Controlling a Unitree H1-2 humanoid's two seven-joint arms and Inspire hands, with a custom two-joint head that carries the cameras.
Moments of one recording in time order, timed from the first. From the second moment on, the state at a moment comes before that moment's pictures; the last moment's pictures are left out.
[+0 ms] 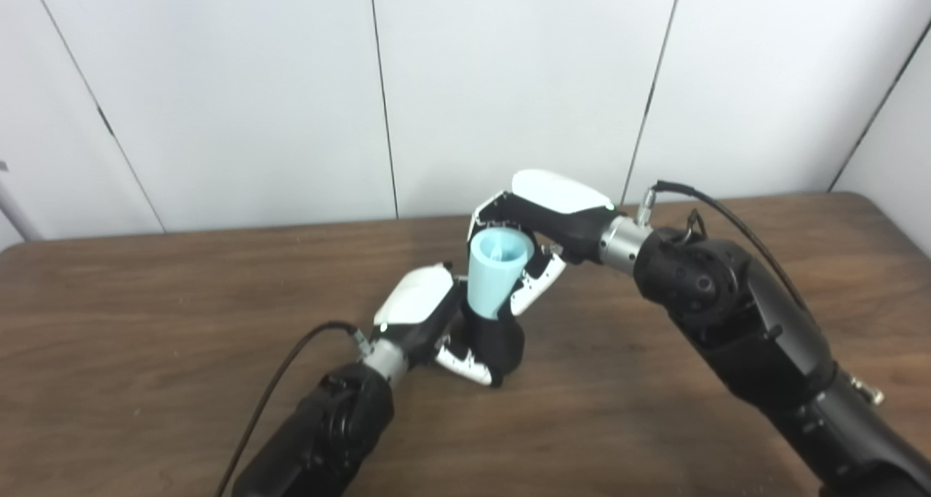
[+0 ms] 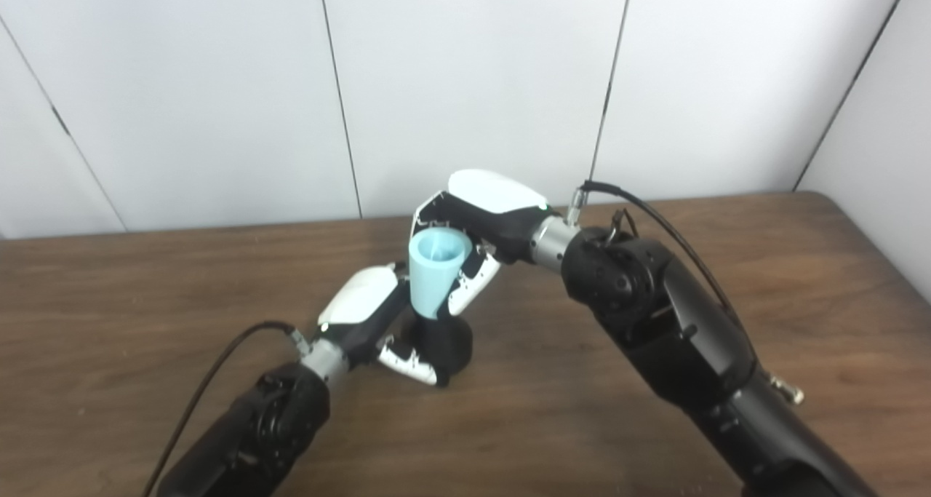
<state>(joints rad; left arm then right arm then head) -0.52 0.18 -0.60 0.20 0.65 0.14 -0.10 -0.68 -0.45 0.39 -0.19 -0.53 0.26 0.58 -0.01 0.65</state>
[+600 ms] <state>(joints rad) -0.52 0.19 -0.60 0.19 0.66 0.16 -0.13 -0.65 -0.45 0.39 -0.18 -0.53 0.24 0.54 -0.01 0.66</state>
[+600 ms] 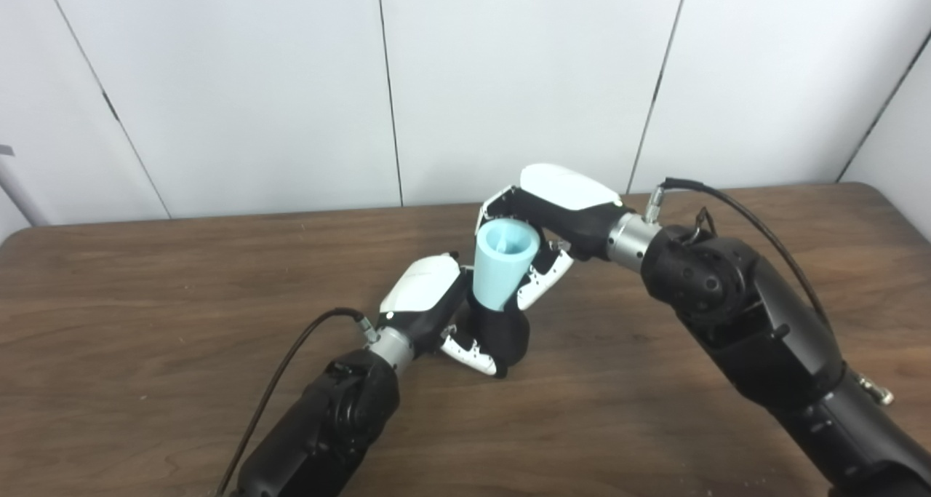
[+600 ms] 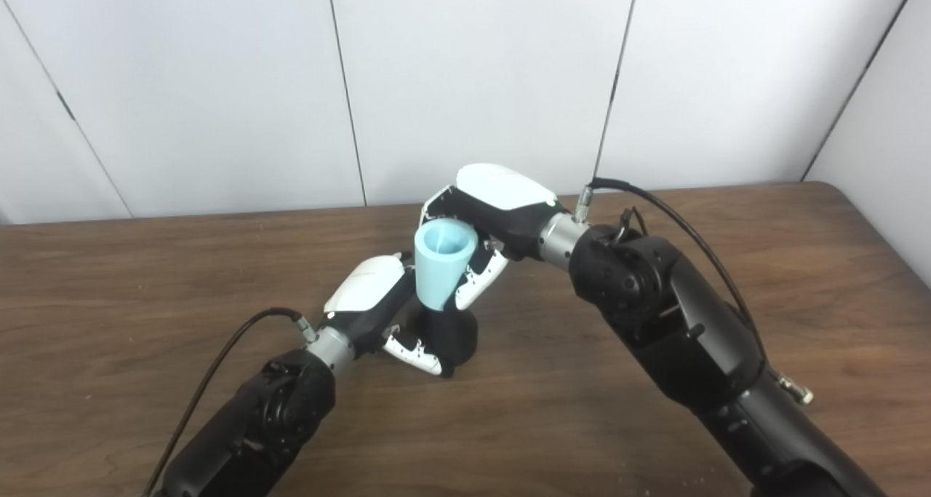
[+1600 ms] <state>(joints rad) -0.52 0.18 -0.59 0.20 0.66 0.16 -0.13 -0.60 -0.44 0.29 -0.23 -0.52 0.19 0.51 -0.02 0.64</state>
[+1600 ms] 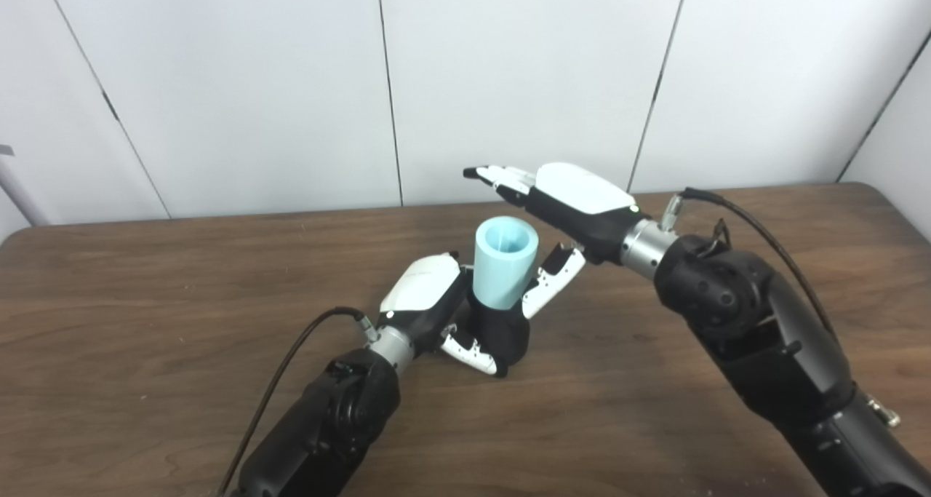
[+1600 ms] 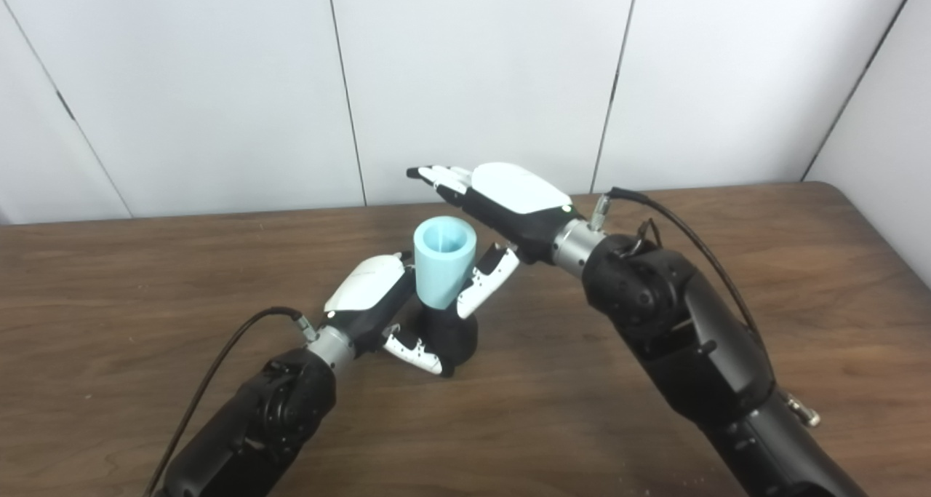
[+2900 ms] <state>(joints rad) -0.53 0.18 -0.59 0.20 0.66 0.16 -0.13 -0.56 -0.53 0.27 -0.34 -0.41 0.04 0.65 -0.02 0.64</state>
